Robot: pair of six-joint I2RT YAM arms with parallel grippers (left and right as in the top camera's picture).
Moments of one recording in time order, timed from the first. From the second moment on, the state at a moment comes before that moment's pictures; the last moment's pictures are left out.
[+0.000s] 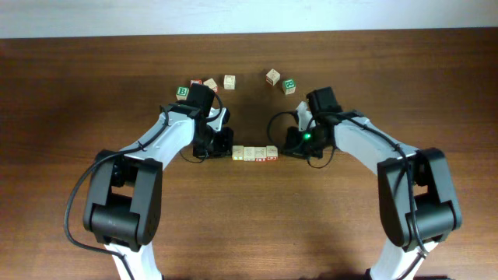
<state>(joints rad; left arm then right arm) -0.28 1.99 1.31 -0.72 0.41 -0.24 0.24 1.94 1.18 -0.54 -0.52 0.36</state>
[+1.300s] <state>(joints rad) -0.27 1.99 1.31 -0.72 0.38 -0.24 0.20 1.94 1.01 -0.21 -0.82 0.37</state>
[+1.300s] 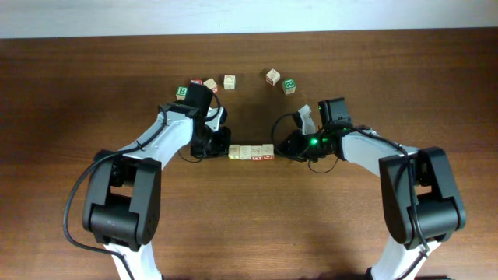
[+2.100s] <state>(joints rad) -0.28 1.99 1.31 -0.72 0.41 -0.24 0.09 1.84 1.15 -0.70 -0.58 0.39</state>
